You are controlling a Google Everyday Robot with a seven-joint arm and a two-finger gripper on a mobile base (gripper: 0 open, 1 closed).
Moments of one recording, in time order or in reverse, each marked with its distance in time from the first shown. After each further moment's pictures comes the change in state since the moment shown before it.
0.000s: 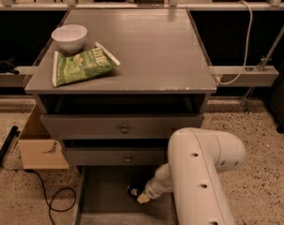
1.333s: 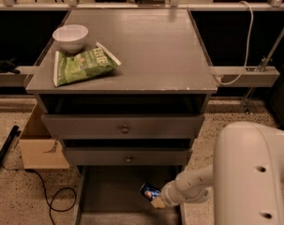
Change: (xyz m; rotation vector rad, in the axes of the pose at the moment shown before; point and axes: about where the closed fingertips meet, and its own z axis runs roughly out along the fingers) arm 0.034 0.020 -0.127 0.116 -0.080 0.048
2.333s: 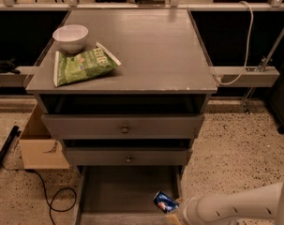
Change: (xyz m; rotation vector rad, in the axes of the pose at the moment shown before) arm 0.045 0.047 -0.116 0.125 -0.059 -0.029
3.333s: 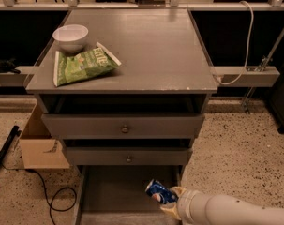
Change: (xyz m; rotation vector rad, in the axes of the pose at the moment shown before) arm -0.076 0.025 -0.098 0.037 -0.161 -0.158
